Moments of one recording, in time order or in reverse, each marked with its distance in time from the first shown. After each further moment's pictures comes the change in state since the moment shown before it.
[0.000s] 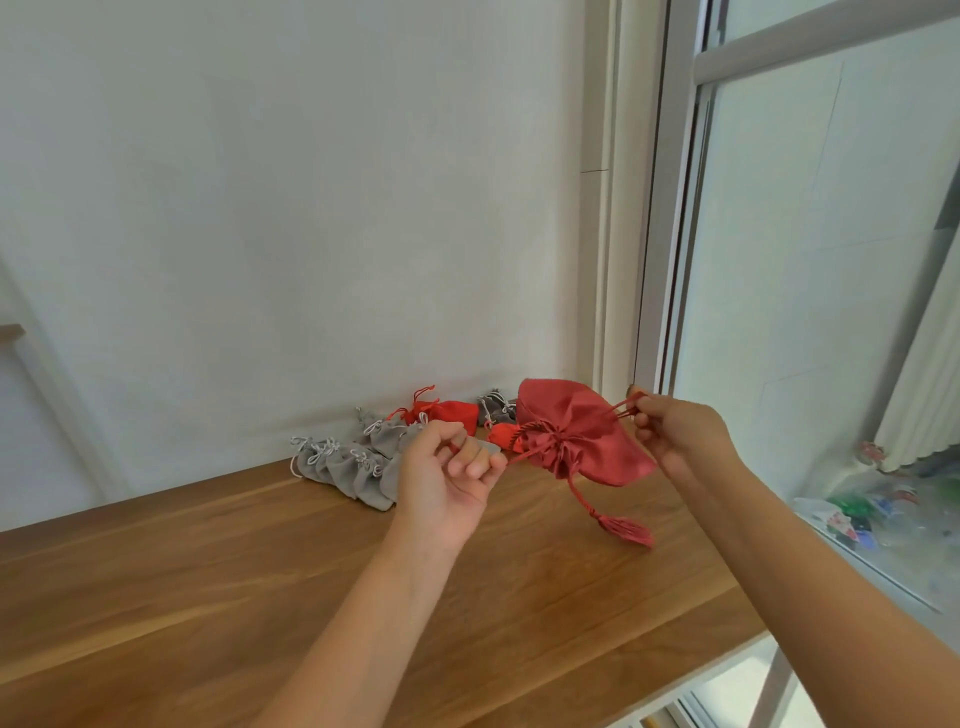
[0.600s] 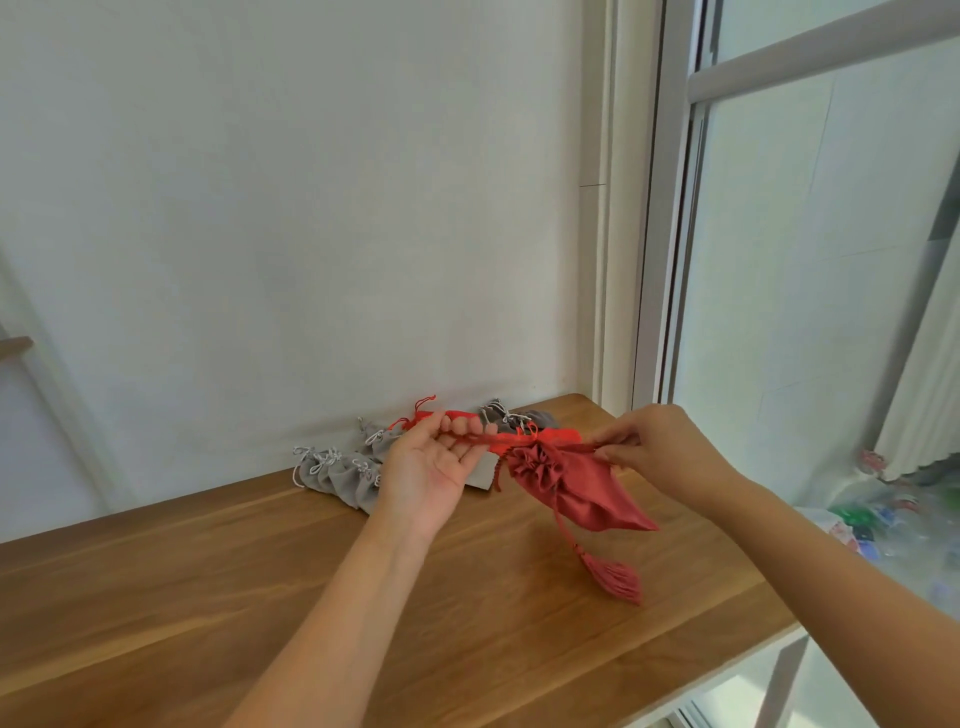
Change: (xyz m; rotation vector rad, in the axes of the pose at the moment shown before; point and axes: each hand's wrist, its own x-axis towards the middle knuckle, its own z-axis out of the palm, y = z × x) left_hand 0.022 0.018 -0.005 0.034 -0.087 0.024; right_hand -0.027 -0.008 -0.005 -1.298 -0.397 -0.649
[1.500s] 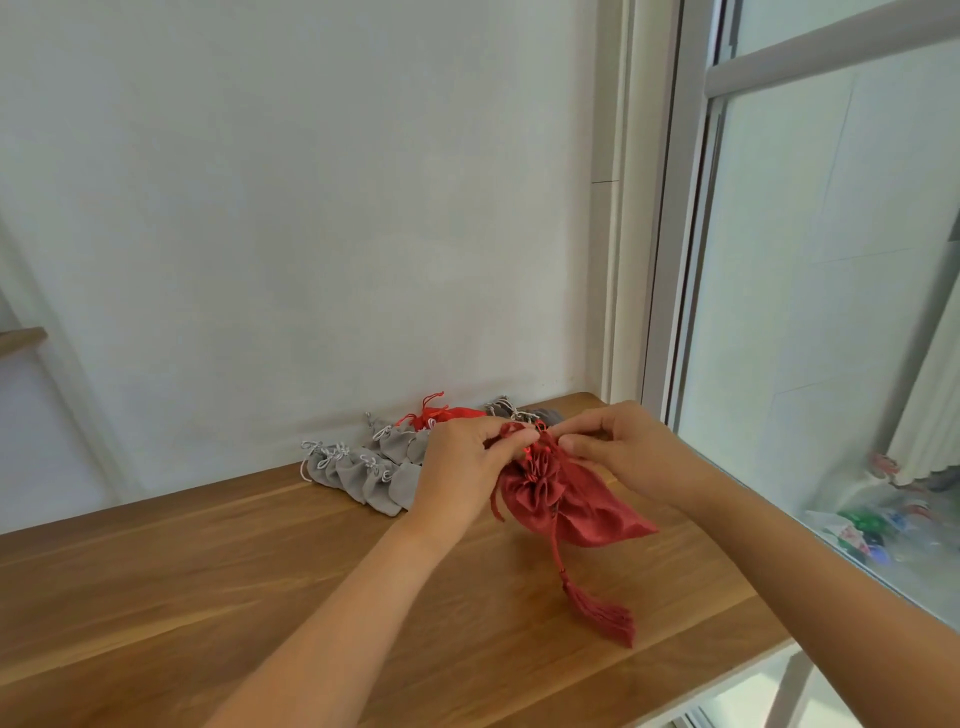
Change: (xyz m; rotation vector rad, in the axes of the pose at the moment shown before) left_hand -0.010 -0.011 0.009 1.332 -0.112 0.580; right_hand 0.000 -0.032 0.015 0.441 -0.133 -0.079
